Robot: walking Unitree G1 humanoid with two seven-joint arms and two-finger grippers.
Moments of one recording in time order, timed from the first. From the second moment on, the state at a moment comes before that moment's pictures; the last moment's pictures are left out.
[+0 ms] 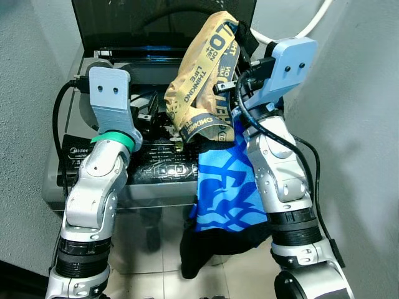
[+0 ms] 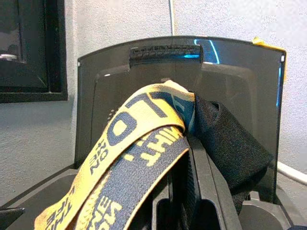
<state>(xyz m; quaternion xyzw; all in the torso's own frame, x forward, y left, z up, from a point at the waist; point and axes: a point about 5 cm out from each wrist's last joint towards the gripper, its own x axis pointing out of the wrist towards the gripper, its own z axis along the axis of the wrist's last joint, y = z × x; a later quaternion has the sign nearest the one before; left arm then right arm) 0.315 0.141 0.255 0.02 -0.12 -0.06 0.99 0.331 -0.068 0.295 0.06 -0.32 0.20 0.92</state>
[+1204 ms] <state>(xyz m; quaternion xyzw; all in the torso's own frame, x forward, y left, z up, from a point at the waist) 0.359 0.158 0.278 0.09 -0.12 -0.14 0.98 0.325 -0.077 0.464 0.23 -0.46 0.39 0.77</state>
